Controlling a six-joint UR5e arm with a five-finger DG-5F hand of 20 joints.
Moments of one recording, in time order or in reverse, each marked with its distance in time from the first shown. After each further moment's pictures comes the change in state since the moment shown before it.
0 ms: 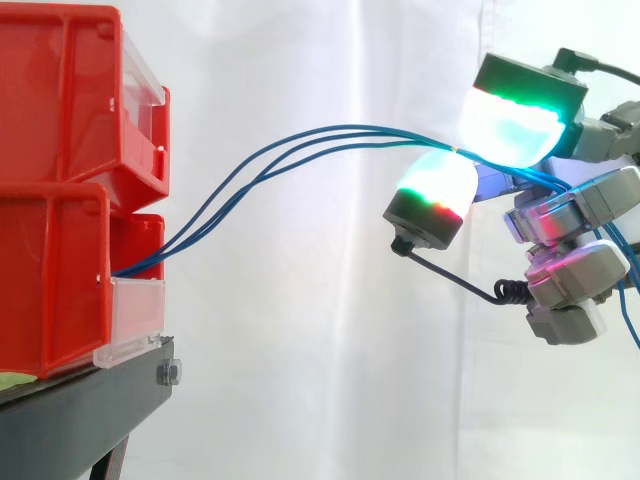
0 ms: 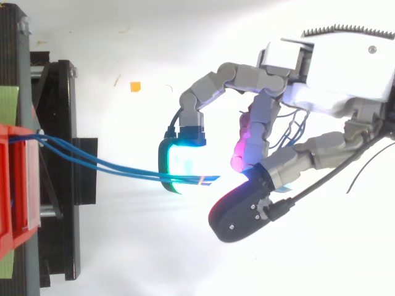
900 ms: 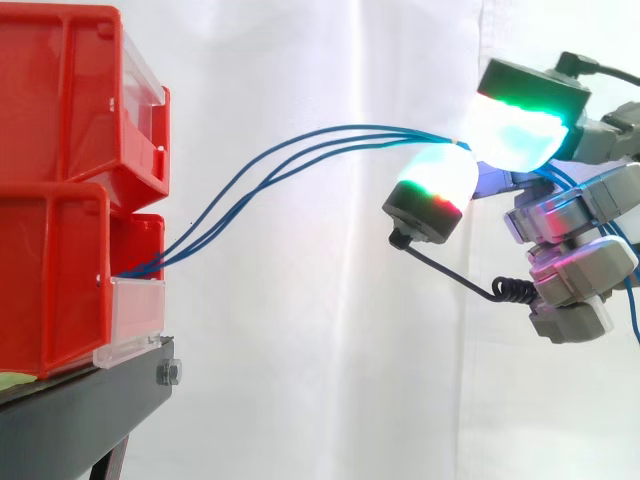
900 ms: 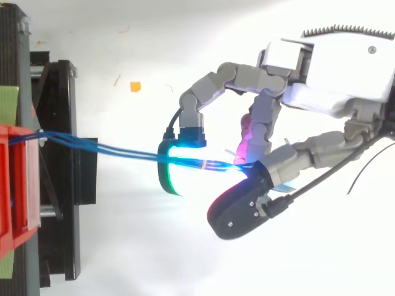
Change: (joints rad) arm 0.000 0.000 0.000 0.000 0.000 0.000
